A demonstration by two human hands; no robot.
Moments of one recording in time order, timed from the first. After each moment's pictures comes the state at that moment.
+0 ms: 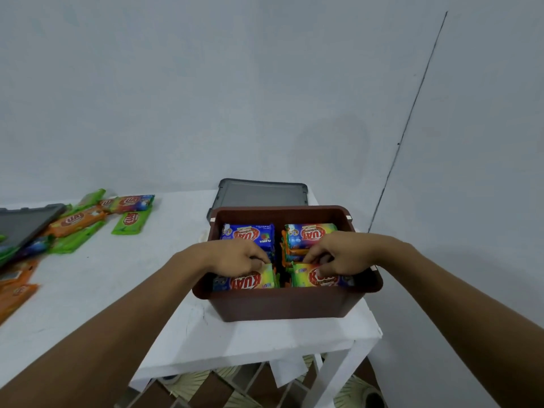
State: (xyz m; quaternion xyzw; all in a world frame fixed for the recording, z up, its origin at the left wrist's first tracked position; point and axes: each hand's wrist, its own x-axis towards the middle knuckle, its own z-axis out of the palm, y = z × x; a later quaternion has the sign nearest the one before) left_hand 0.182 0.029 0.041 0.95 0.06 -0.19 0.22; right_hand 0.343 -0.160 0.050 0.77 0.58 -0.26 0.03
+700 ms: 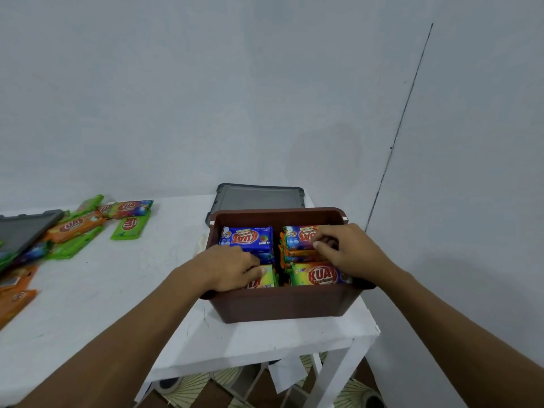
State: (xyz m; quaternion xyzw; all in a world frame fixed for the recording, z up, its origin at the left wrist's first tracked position) left_hand 0.166 0.026 0.018 0.99 0.05 -0.13 0.02; right_hand 0.332 -0.183 0.024 0.83 0.49 -0.06 -0.26
